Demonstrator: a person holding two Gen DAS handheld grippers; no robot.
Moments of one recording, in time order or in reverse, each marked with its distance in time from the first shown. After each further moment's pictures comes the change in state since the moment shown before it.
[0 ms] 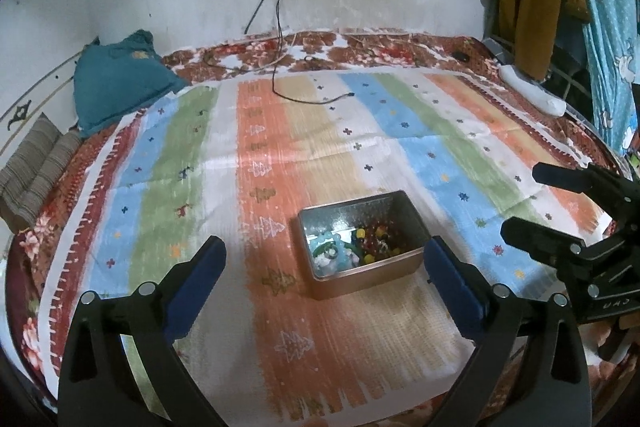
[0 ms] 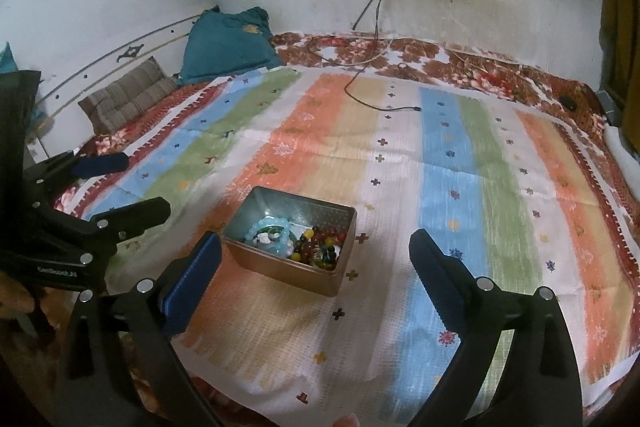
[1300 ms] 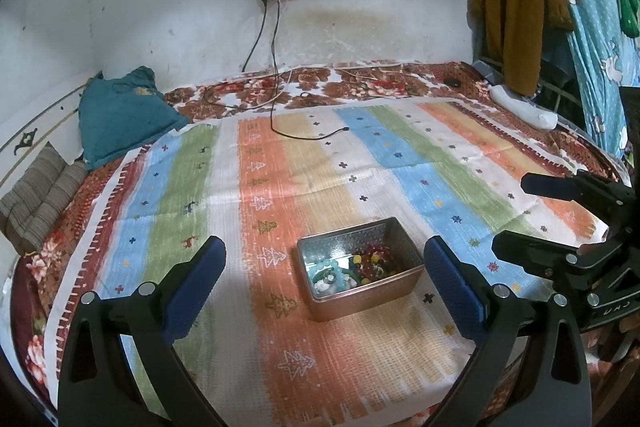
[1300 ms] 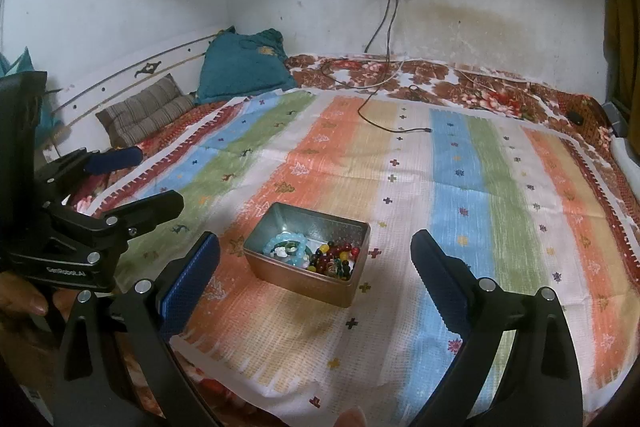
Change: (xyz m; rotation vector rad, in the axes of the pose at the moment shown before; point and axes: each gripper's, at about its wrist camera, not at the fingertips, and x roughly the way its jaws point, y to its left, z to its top) left arm -0.022 -0.010 -0.001 0.035 -0.125 0.004; right arm -0.020 0.006 -0.003 -0.008 -0.081 0.039
